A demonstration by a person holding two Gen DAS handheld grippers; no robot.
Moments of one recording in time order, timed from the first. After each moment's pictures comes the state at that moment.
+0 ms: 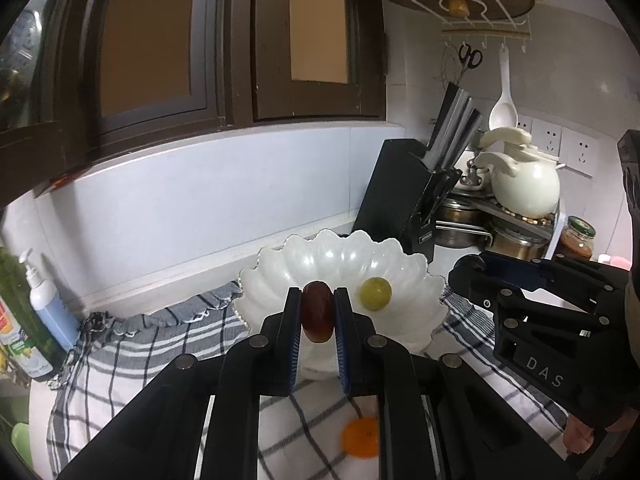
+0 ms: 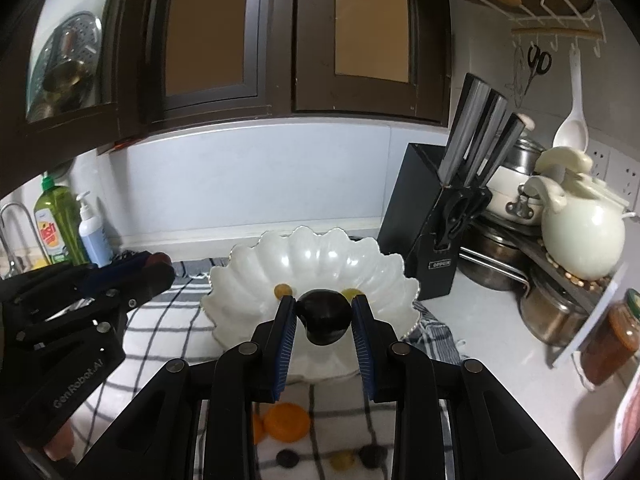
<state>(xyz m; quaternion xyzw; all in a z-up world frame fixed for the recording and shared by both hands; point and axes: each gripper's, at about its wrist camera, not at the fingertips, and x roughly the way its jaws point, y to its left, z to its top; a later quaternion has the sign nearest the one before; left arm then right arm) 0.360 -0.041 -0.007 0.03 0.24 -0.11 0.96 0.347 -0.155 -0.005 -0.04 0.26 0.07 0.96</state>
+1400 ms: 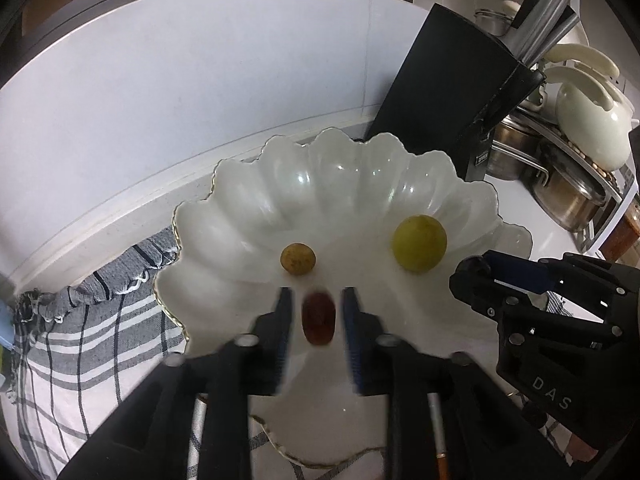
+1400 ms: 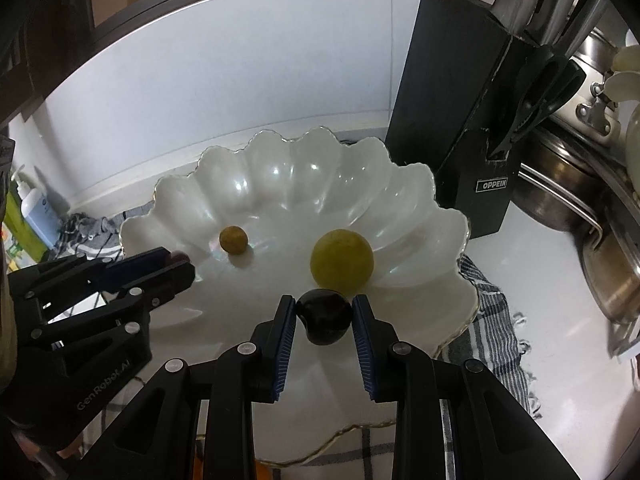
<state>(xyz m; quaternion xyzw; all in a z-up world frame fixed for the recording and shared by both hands) 0.498 -0.064 -0.101 0.04 0.41 -0.12 0.90 0.476 -0.173 -0.099 -0.02 0.42 0.07 0.90</state>
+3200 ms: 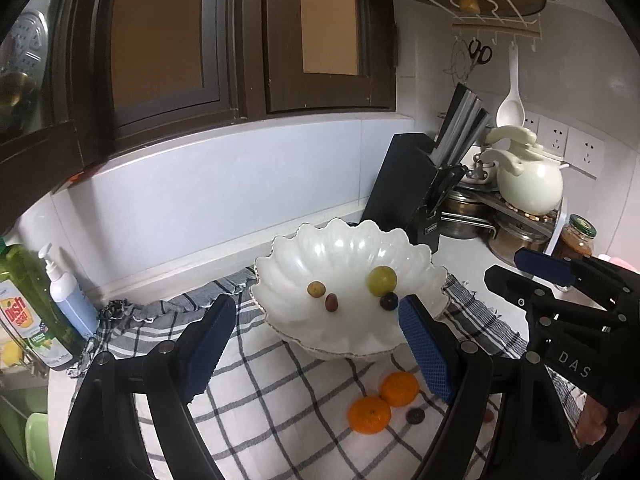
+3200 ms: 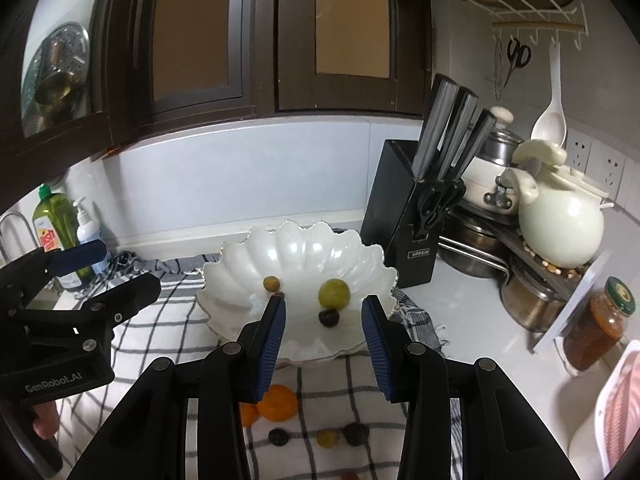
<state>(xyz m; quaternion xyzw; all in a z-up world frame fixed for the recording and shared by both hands) 0.334 -0.028 0.017 0.04 0.27 -0.09 0.96 0.322 -0.171 0.013 -0.04 0.28 0.05 0.96</state>
